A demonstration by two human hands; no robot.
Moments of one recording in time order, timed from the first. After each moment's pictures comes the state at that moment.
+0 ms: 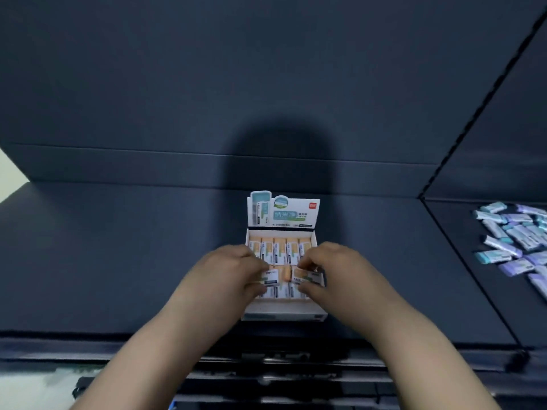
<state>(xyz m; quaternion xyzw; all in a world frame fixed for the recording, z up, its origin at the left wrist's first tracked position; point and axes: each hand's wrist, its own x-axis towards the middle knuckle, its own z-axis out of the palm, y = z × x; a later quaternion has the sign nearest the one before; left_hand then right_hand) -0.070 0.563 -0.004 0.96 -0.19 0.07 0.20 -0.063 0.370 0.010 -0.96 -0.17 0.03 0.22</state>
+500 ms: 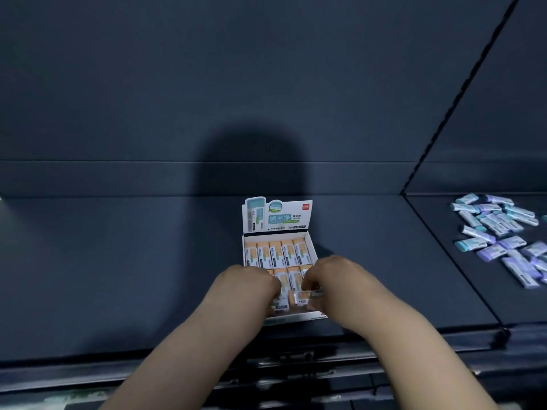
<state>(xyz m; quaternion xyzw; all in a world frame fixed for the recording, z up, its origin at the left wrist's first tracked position) -0.062 0.541 -0.005 0.96 -0.25 -0.07 -0.05 -0.064 0.380 0.006 -0.98 -0.10 0.15 0.08</state>
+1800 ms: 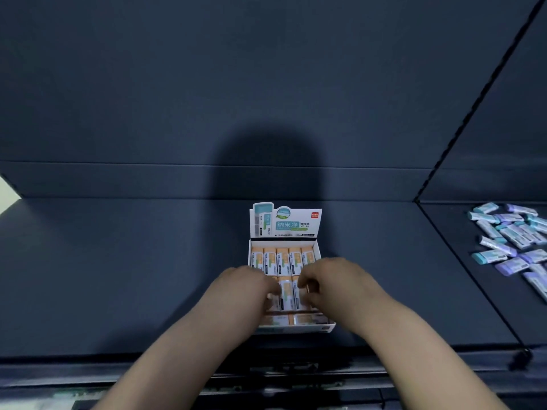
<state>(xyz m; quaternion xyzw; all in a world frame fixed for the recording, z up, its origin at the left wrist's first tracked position) -0.050 0.552 -0.014 0.97 -0.22 -0.10 0.04 -0.049 0.383 0.004 -0.98 -0.15 0.10 0.12</state>
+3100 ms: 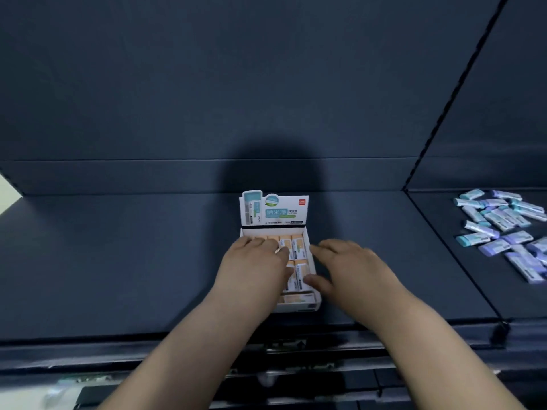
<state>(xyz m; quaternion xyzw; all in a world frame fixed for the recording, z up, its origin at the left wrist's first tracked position) -0.064 0.519 -0.007 0.97 -0.23 0.08 0.01 -0.074 0.357 0.001 -0.99 -0.14 0.02 0.06</state>
